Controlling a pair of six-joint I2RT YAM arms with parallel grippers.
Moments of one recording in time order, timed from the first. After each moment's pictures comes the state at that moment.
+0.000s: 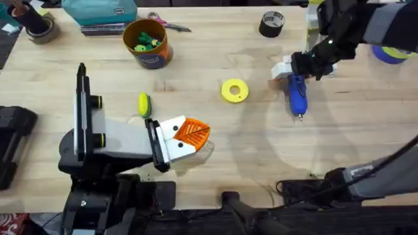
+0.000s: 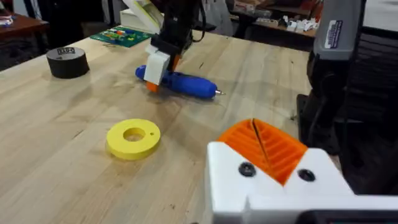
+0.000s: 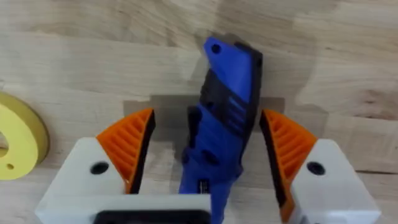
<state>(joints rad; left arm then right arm) -0.03 0.01 0.01 -0.14 1.21 0.02 0.02 1.71 1.12 -0.73 -0.03 -0.02</state>
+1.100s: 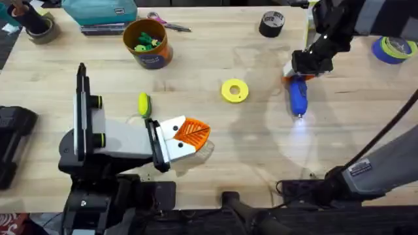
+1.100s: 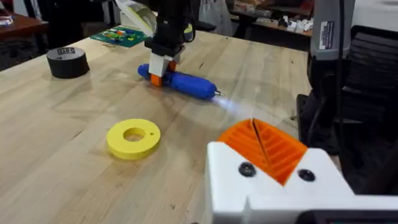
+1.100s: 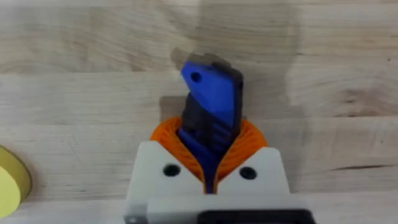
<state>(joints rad) -0.03 0.01 0.01 -0.14 1.21 0.02 0.00 1.84 1.23 -0.81 0.03 0.04</state>
